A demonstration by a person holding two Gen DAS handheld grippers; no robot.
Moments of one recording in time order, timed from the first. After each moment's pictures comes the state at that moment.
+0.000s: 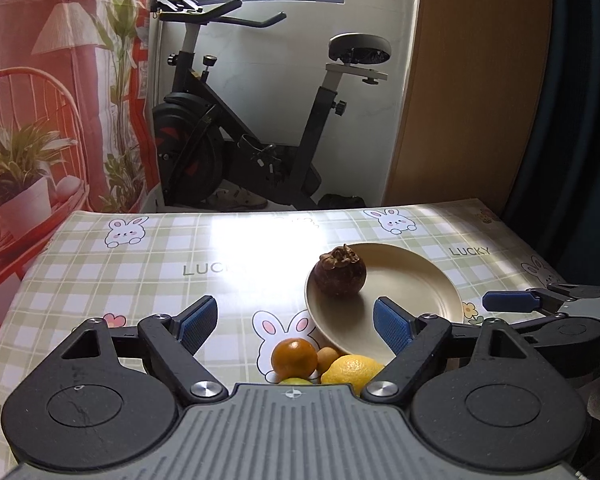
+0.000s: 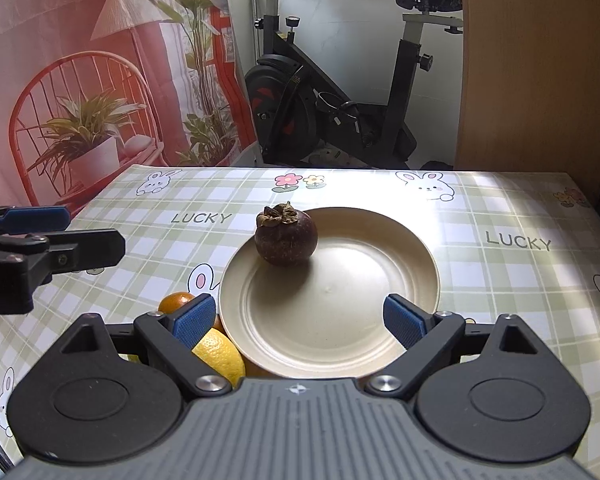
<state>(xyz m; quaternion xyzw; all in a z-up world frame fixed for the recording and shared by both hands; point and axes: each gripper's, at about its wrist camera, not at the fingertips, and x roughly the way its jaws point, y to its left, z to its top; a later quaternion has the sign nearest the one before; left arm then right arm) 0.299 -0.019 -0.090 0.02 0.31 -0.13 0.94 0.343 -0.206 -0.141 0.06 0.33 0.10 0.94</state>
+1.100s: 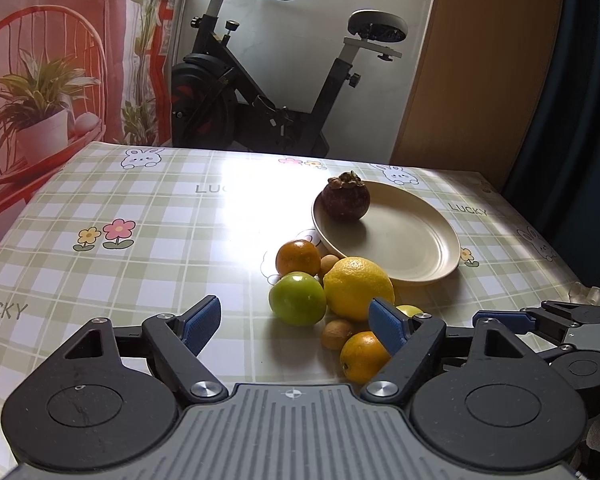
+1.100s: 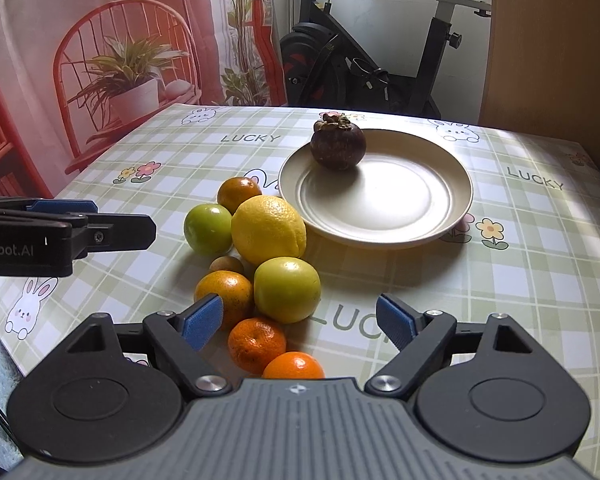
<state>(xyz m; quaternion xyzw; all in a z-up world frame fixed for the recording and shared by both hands) 0.243 0.001 -0.134 -0.02 0.34 -0.12 0.93 0.268 -0.178 -0.180 0.03 0.36 0.14 0.92</state>
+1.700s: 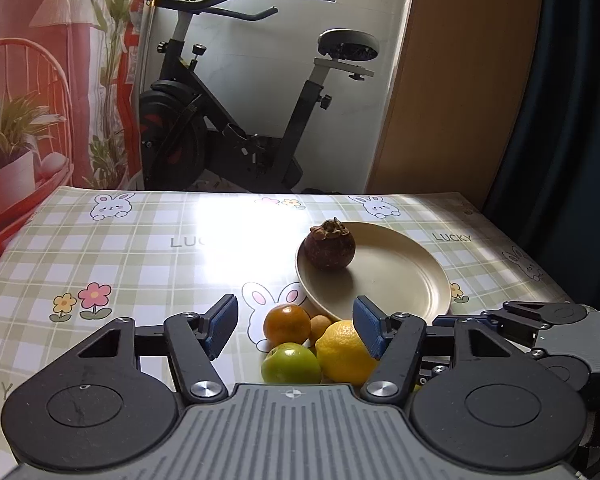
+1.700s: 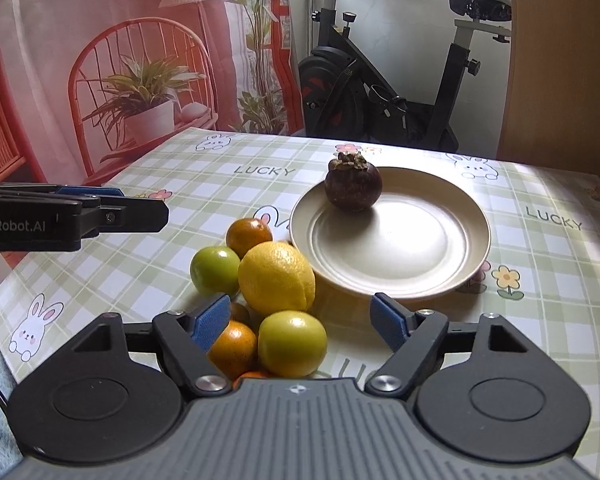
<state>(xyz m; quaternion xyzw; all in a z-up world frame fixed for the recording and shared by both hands) 0.292 -0.002 -0.117 0.00 0.31 -0.17 0.93 0.299 -0.176 -0.169 0.02 0.32 0.17 0.93</state>
